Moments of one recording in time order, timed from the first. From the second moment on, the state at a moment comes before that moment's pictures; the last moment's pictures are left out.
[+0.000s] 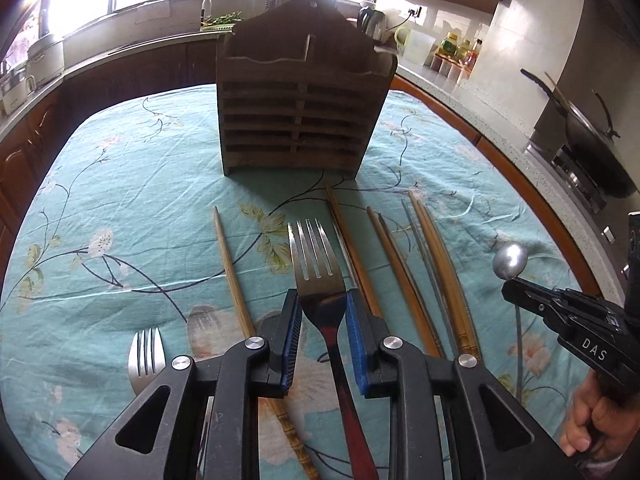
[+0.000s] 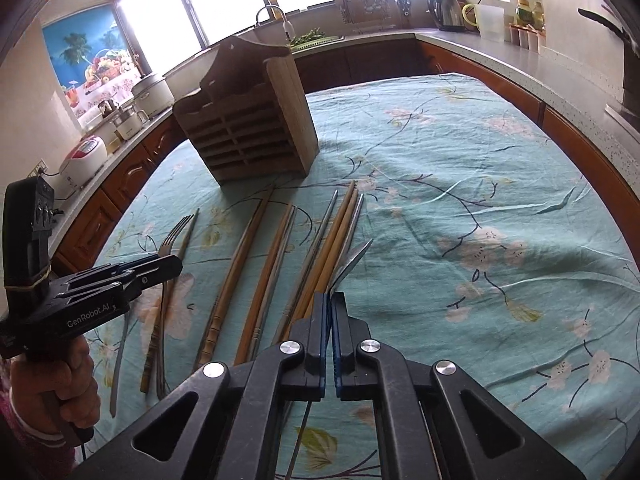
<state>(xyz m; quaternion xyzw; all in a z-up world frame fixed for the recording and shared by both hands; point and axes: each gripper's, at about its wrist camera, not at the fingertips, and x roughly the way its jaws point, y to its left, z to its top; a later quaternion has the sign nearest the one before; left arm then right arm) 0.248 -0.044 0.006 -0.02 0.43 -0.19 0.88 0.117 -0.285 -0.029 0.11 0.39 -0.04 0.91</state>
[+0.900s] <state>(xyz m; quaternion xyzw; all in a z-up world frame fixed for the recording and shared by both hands) 0.199 0.016 0.095 -0.07 0.30 -0.19 0.93 0.141 -0.277 0.089 0.10 0.24 -0.01 0.97</state>
